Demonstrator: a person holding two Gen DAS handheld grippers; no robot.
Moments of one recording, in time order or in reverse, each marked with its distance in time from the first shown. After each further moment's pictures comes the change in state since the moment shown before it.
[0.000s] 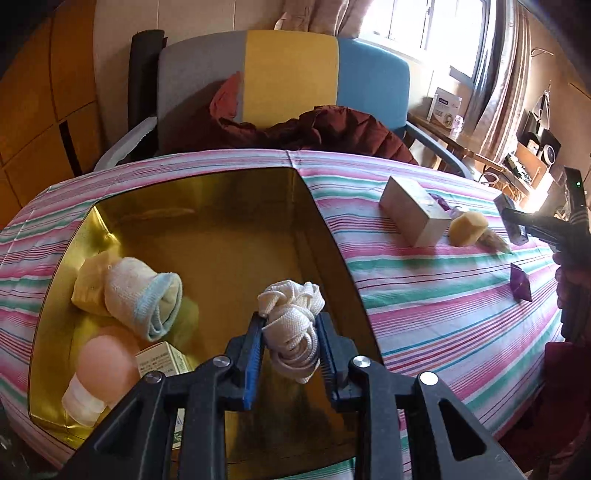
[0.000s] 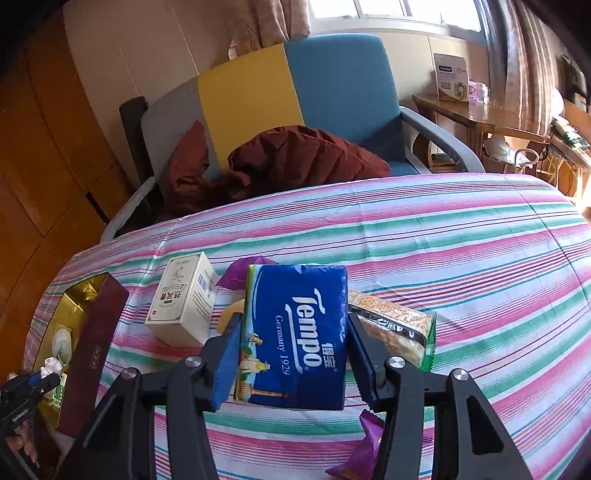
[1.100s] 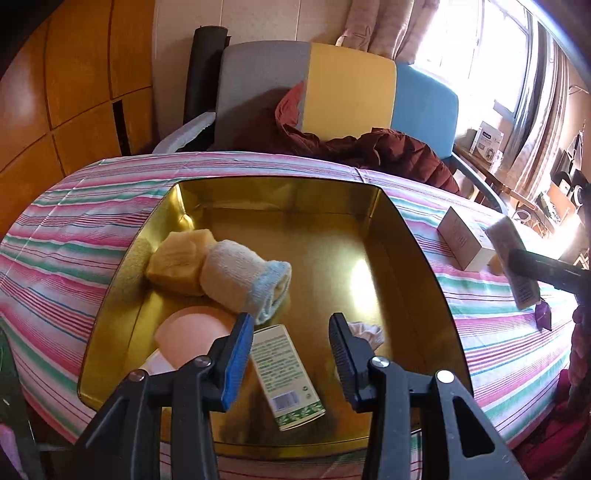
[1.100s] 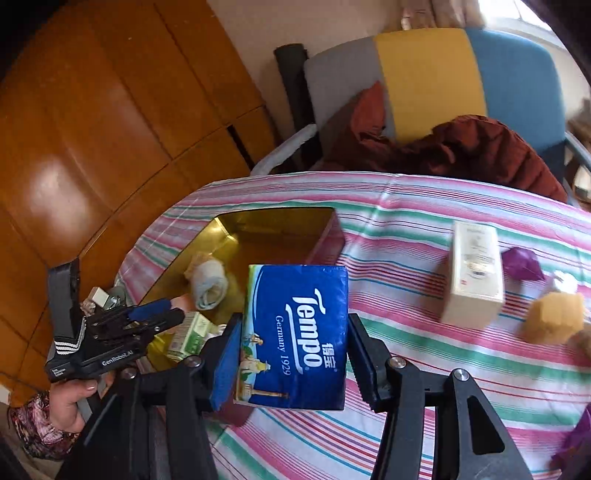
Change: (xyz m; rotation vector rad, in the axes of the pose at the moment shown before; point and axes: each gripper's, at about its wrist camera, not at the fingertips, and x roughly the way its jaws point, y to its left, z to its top) left arm -0.033 0.072 -0.017 -0.148 -0.063 0.094; right arm 0.002 0.224 -0.045 -0.299 0.129 0.473
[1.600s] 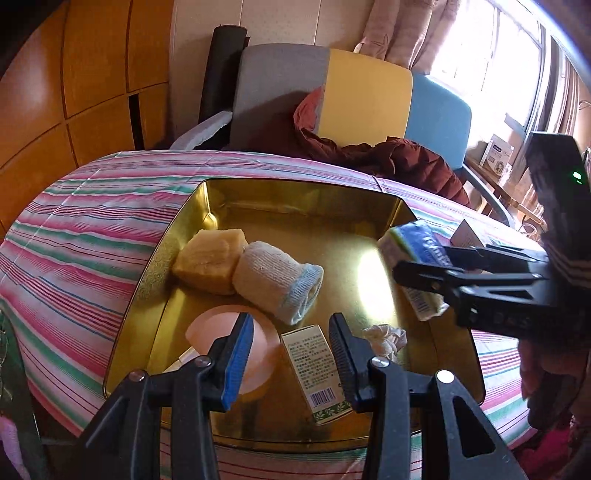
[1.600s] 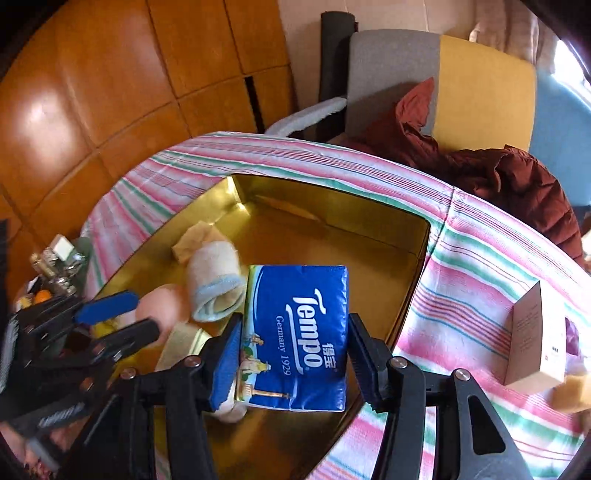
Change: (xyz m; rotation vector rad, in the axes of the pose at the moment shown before) left arm -0.006 0.025 0.000 -0.047 -0.011 0.016; right arm 0.112 0.069 0.027 -0.178 0.133 -0.159
